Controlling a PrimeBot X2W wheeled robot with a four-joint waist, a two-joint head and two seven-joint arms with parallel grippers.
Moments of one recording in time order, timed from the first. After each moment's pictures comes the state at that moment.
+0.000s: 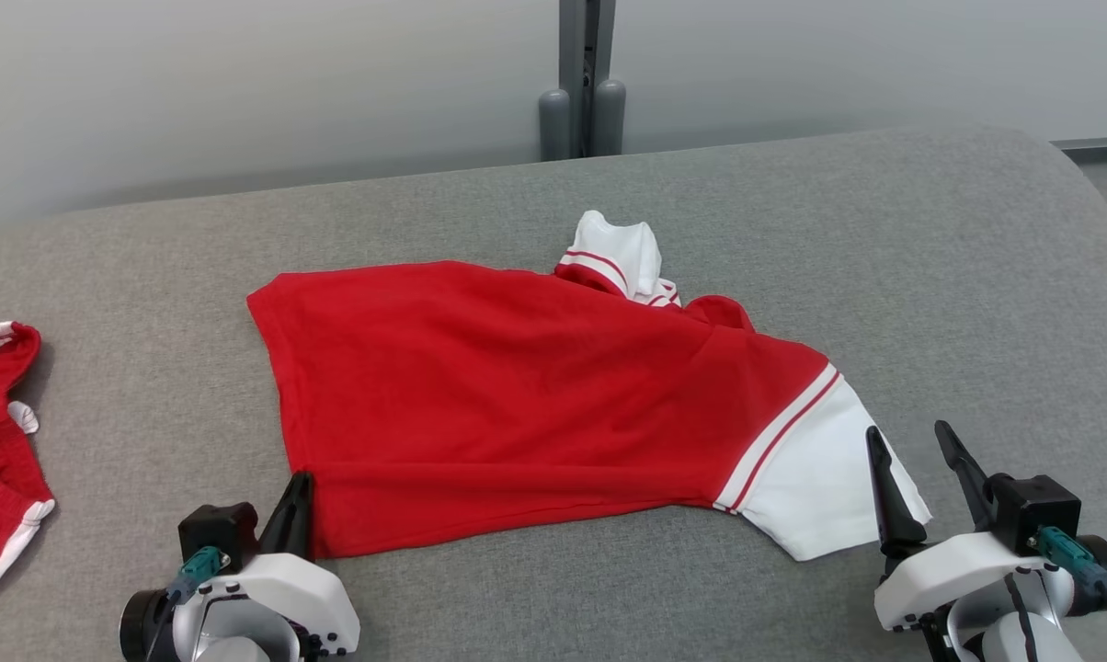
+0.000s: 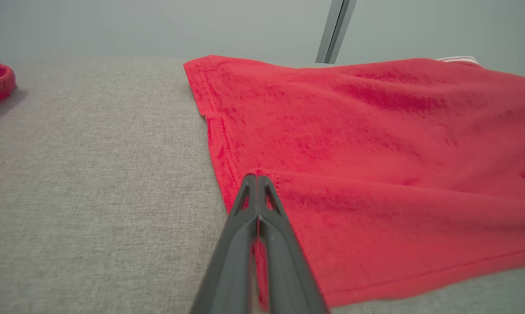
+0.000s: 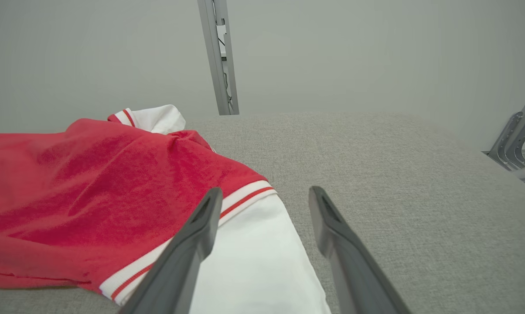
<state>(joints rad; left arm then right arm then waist) -0.26 0.06 -0.11 0.73 -0.27 0.00 -0.26 -0.19 -0.05 0.01 0.48 0.11 0.13 -0.26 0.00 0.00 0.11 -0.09</state>
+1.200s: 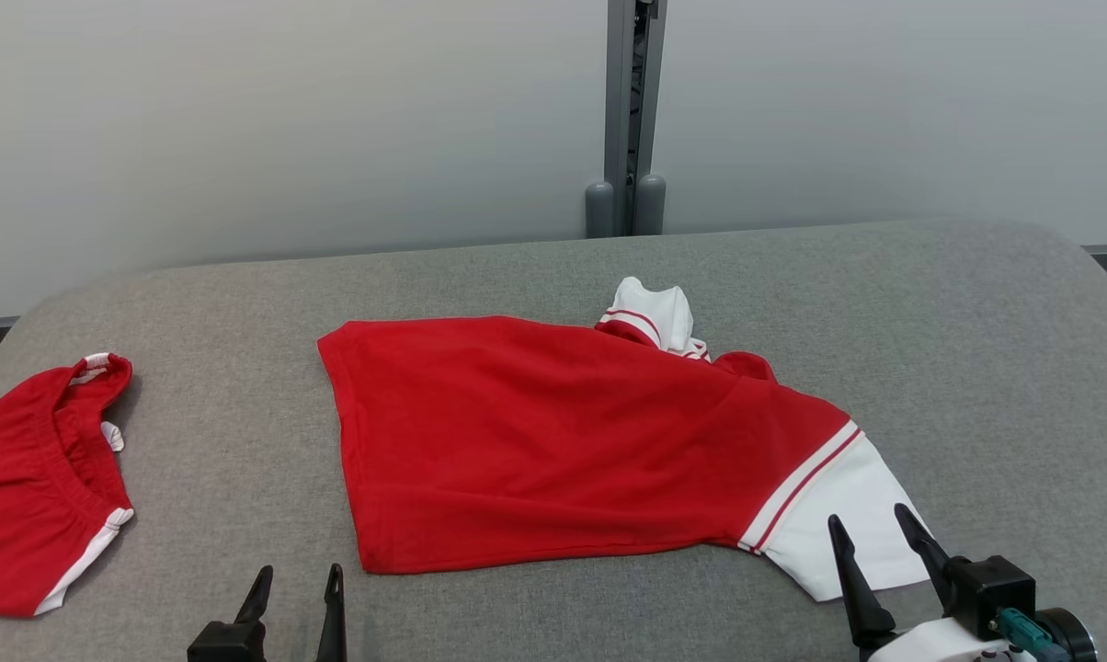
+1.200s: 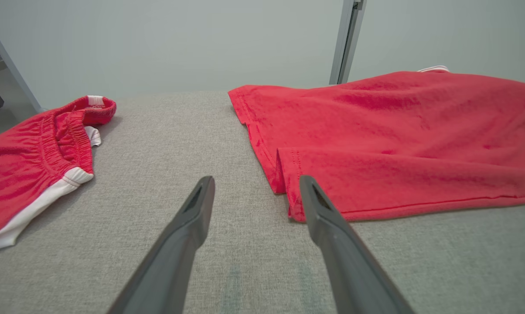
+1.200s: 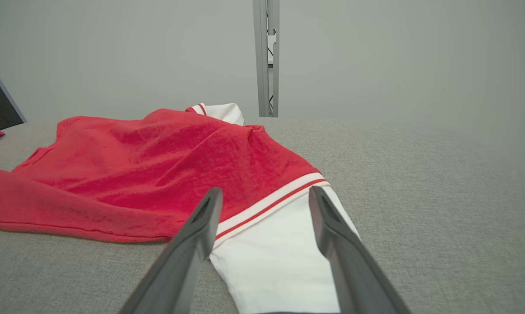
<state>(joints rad) 0.04 0.05 -0.06 0.43 -0.12 0.04 -0.26 -0.04 -0.05 0.08 0.42 0.10 0.13 -0.26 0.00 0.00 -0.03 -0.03</state>
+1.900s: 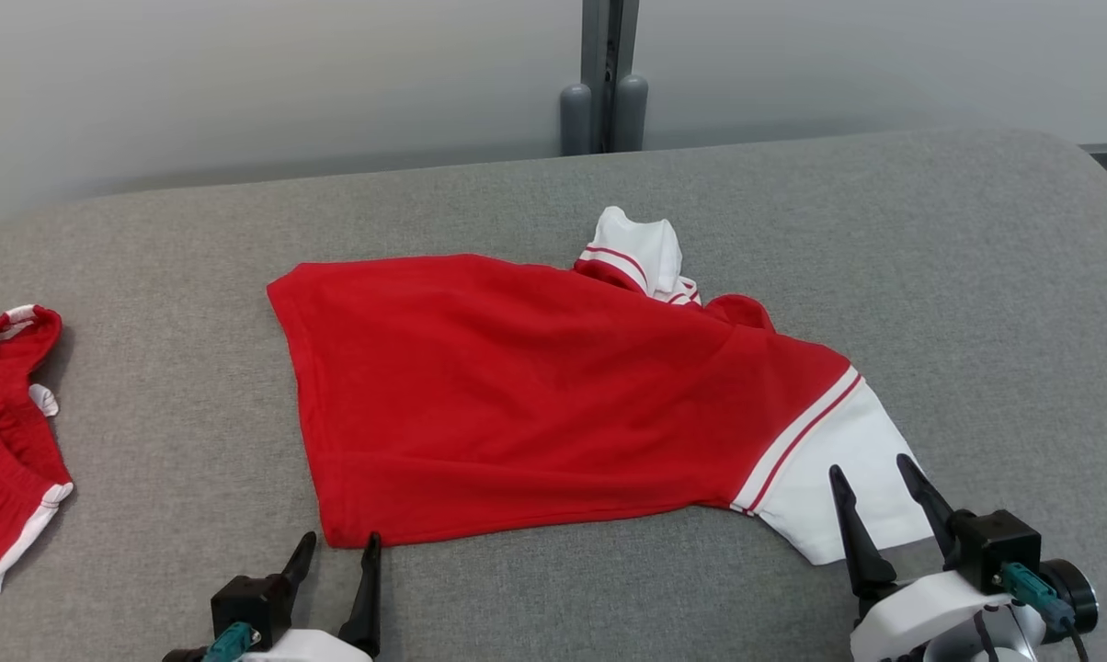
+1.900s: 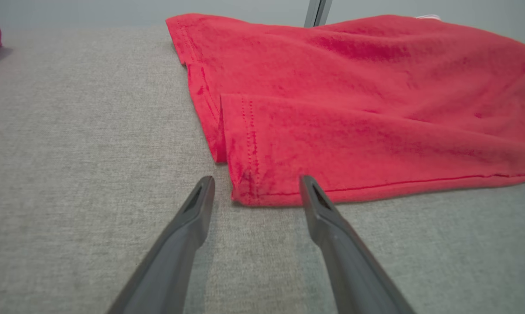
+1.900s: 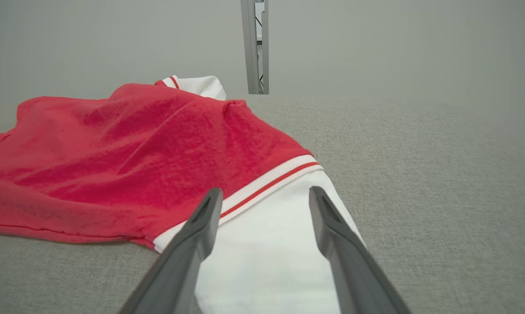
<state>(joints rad) -0.07 0.05 -0.15 0.56 -0.25 -0.02 -0.26 -0.12 -0.05 0.08 0.43 0.09 0.13 -0.26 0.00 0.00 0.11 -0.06</state>
